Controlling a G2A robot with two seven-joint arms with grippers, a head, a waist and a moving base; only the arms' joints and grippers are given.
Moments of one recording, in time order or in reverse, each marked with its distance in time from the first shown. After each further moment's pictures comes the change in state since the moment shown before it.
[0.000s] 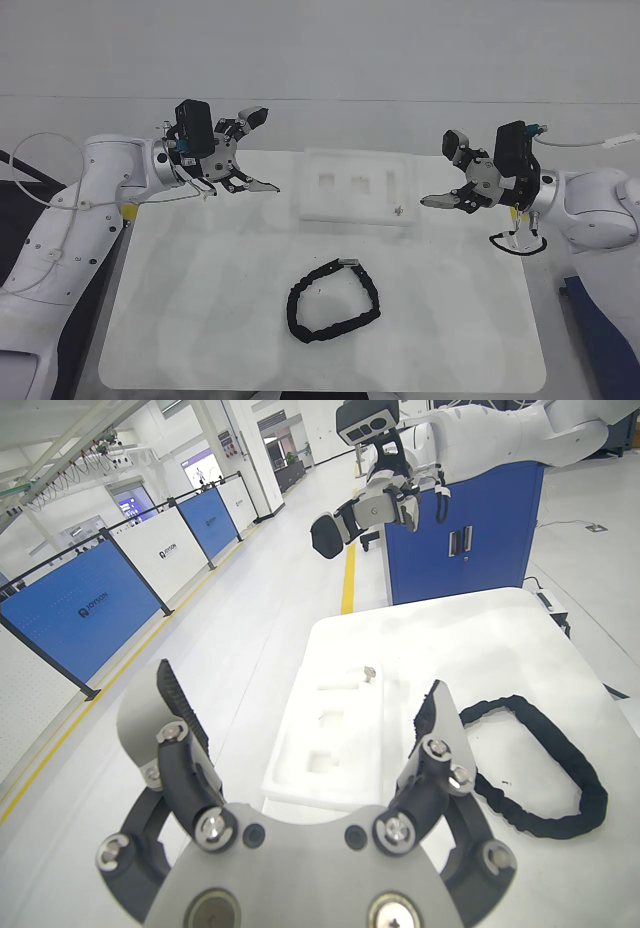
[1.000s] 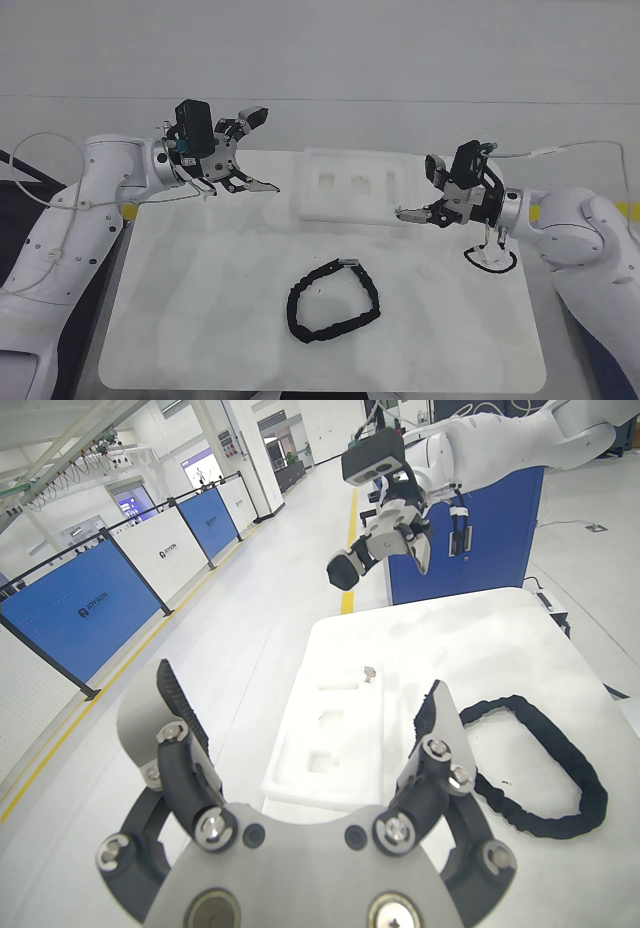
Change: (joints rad) left arm 0.000 0.000 0.000 0.000 0.000 0.000 0.000; right arm -0.070 -0.010 -0.074 -0.105 -0.026 0.278 0.153
